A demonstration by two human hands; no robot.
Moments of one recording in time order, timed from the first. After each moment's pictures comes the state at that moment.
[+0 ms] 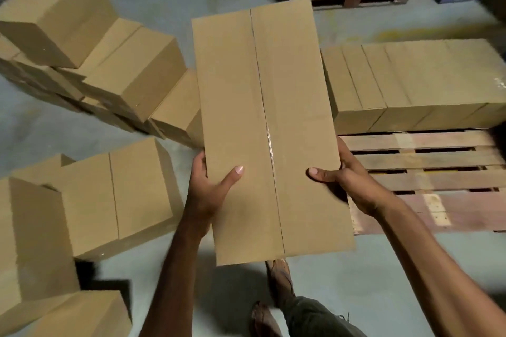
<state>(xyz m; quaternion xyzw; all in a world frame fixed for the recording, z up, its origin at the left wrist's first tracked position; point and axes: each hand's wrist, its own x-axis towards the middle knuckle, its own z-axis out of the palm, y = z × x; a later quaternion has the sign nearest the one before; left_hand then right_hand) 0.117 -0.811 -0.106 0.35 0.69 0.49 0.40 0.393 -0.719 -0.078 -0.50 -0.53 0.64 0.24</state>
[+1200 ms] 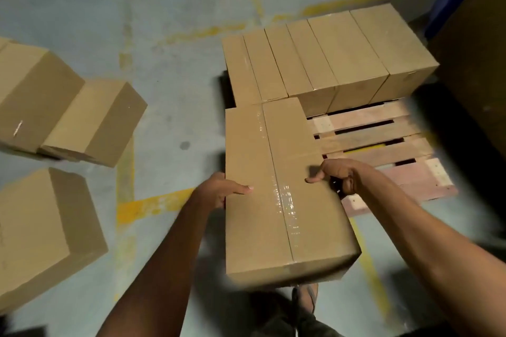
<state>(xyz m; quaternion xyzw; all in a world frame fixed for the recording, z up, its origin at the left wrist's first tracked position) 0.529 -0.596 -0.200 0.30 0.72 0.10 0.62 0.828 -0.546 -0.198 -0.69 -0.28 0.66 -0.05</state>
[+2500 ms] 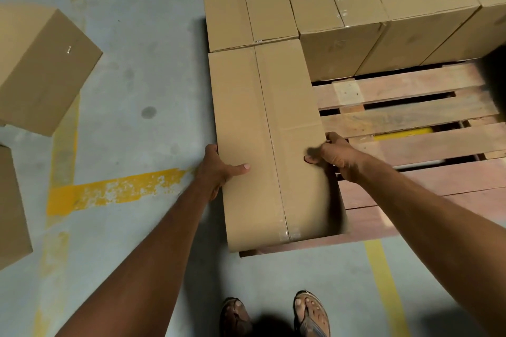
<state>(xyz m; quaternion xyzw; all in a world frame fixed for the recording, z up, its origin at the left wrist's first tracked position) 0.577 -0.471 -0.552 0.30 0.75 0.27 0.53 0.853 -0.404 -0.548 -0.71 -0.33 0.61 0.13</state>
